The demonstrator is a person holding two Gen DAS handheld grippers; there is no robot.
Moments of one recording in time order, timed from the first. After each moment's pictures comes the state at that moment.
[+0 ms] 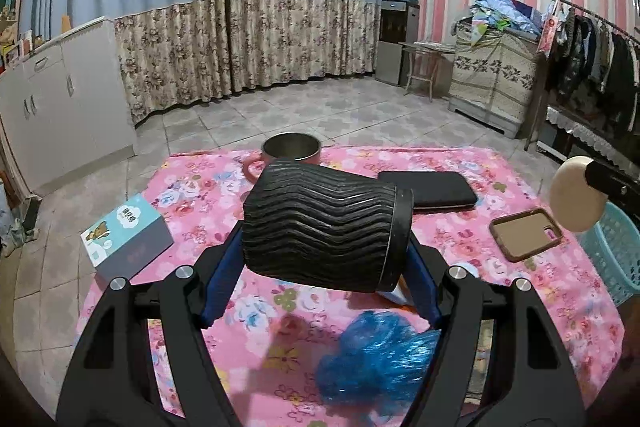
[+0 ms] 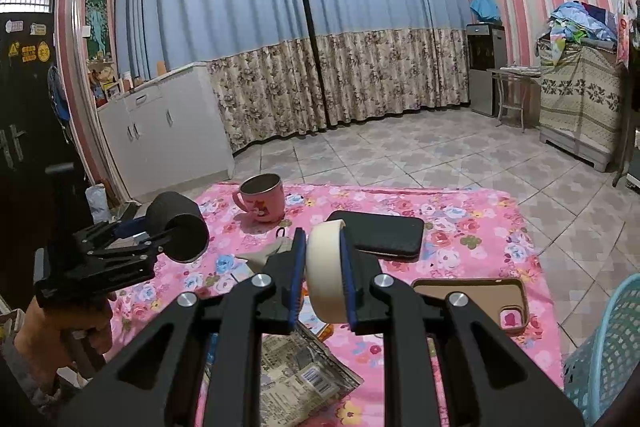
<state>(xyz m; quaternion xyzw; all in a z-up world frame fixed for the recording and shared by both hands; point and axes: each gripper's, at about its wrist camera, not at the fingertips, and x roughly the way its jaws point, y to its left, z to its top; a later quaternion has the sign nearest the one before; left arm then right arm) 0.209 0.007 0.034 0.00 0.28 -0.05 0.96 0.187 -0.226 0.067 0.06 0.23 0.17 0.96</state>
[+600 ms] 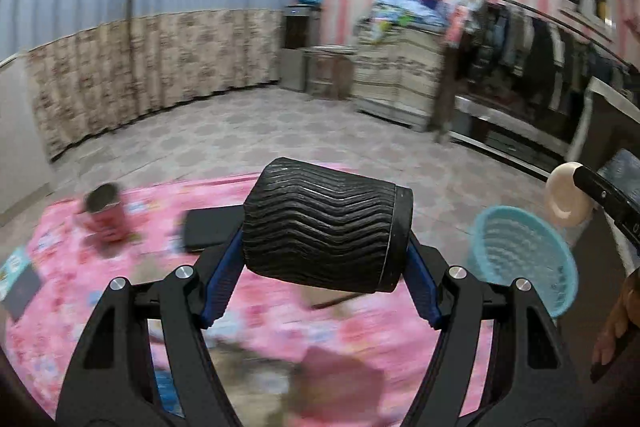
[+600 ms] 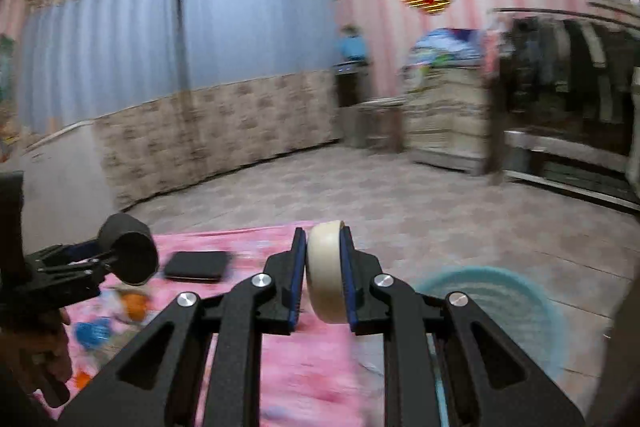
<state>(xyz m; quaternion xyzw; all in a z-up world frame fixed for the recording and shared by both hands) 0.193 -0.213 0.072 0.02 0.27 -0.22 0.94 0.067 -0.436 0.098 0.09 0.16 -0.11 0.98</state>
